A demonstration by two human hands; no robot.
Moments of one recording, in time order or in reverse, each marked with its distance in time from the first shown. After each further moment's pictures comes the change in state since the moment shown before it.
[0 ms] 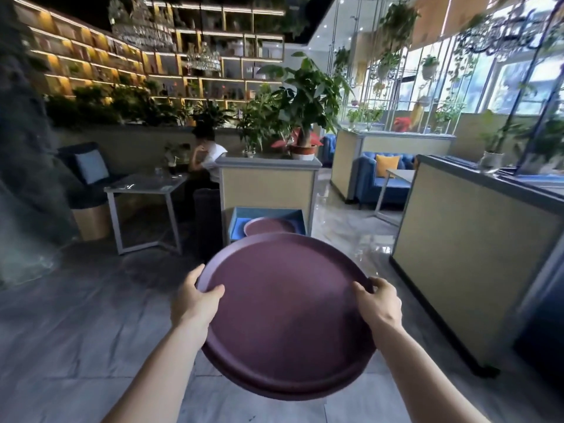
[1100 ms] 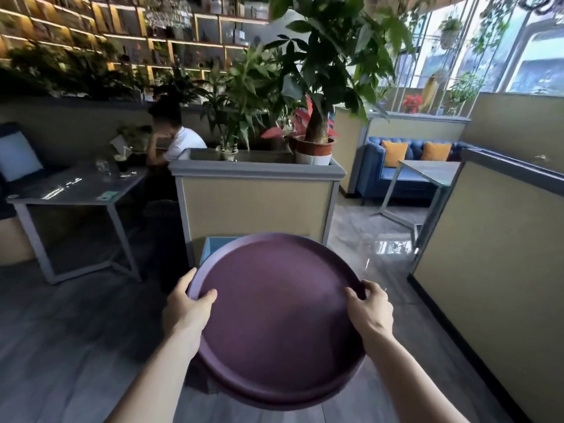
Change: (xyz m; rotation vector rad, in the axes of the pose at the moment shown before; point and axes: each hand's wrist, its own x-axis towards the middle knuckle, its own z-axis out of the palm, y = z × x) left_hand 0.563 0.031 0.296 0.011 -0.049 -0.049; right_hand 0.498 -0.123 0.363 -0.076 0.046 0.050
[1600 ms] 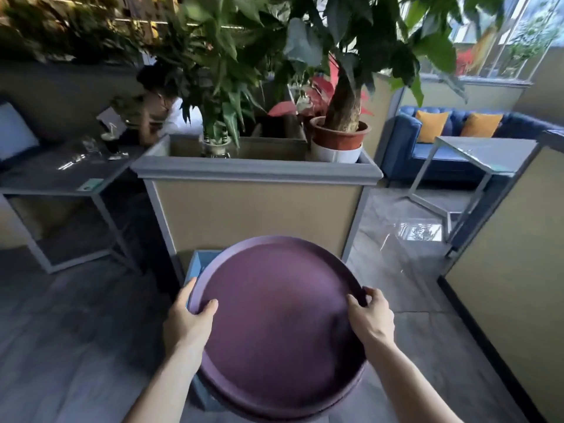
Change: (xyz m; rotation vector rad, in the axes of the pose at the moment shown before) left_hand 0.187 0.014 0.144 0.089 0.091 -0.086; right_hand 0.231 -0.043 0.129 -0.088 -0.096 0.108
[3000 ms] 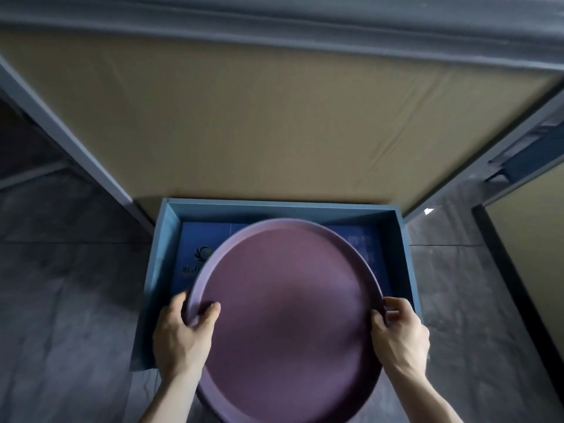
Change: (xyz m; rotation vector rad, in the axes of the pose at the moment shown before) left_hand 0.210 -0.175 0.116 0.384 0.006 -0.117; right_hand 0.150 0.093 0.218 -0.352 0.058 0.114
